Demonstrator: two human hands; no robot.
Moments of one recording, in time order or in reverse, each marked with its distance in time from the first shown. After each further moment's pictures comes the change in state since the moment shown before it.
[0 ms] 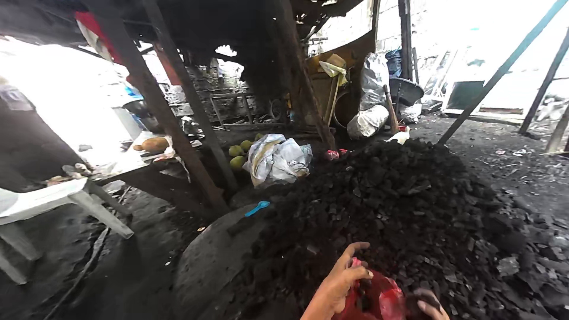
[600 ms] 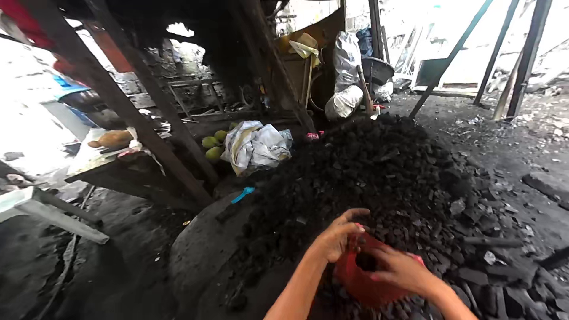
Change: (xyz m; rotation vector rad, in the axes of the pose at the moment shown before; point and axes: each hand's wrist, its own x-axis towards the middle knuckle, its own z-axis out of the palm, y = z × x) left_hand -0.024 0.004 0.017 -0.013 -0.238 -0.069; right_hand -0.052 -0.099 0.067 -1.341 -0.567 0.008
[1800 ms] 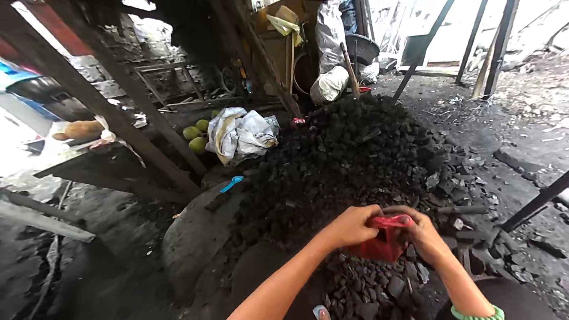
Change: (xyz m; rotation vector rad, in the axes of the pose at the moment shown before) left_hand 0.003 -0.002 0.064 1.007 -0.228 0.274; right_hand -0.064 0.011 -0.018 0.918 0.606 -0.093
